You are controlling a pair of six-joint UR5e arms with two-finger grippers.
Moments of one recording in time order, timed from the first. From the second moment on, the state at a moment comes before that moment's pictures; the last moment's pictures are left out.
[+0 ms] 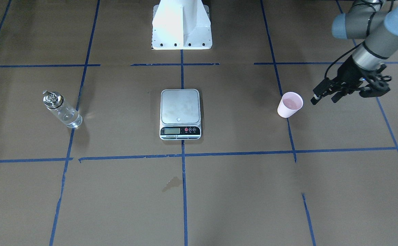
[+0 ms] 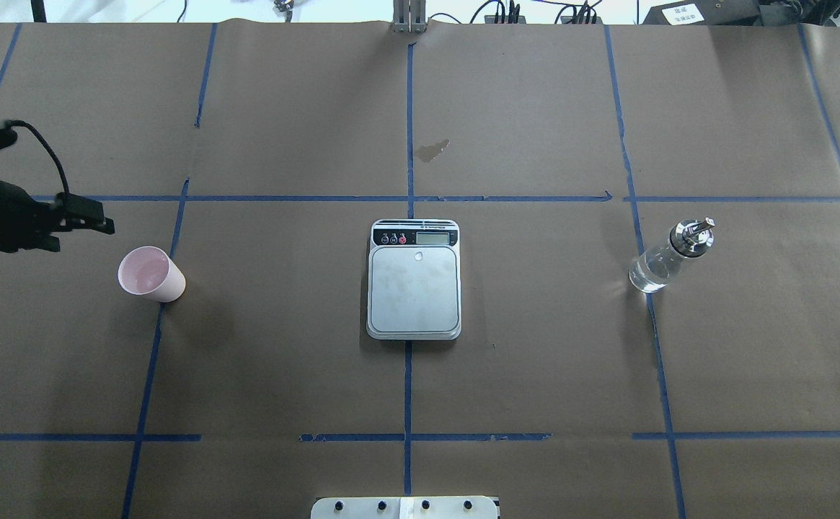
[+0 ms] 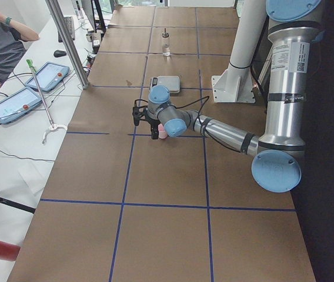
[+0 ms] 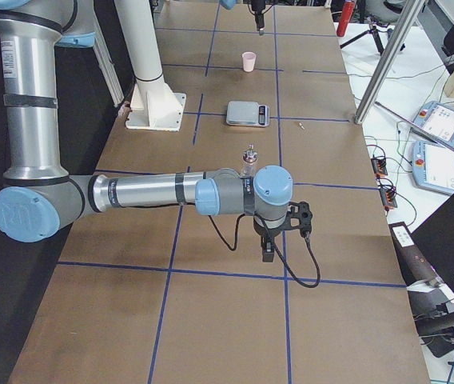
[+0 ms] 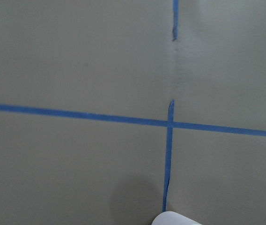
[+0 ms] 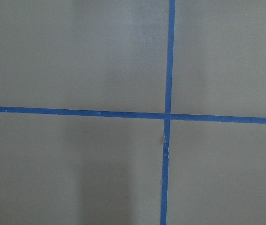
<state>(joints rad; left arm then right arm) -0.89 -1.56 -1.84 -2.20 -2.11 -1.27 1.57 -1.58 1.69 -1.54 2.40 0.05</state>
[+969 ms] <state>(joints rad) -0.76 -1.57 -1.82 -2.22 -2.03 -1.34 1.57 -1.58 1.69 -1.52 2.40 0.08</state>
